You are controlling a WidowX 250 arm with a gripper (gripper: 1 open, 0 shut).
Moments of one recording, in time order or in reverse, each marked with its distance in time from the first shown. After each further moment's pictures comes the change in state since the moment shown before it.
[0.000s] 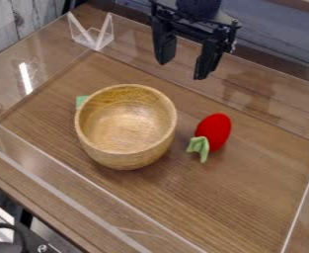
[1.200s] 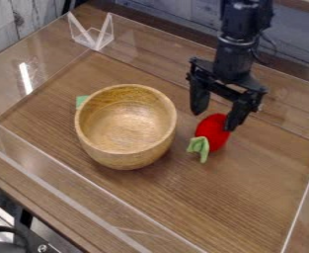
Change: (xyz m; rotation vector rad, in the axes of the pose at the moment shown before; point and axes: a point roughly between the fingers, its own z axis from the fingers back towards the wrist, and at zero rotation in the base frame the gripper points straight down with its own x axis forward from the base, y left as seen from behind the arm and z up) arm 0.029 -0.031 -0.077 -0.027 0.072 -0.109
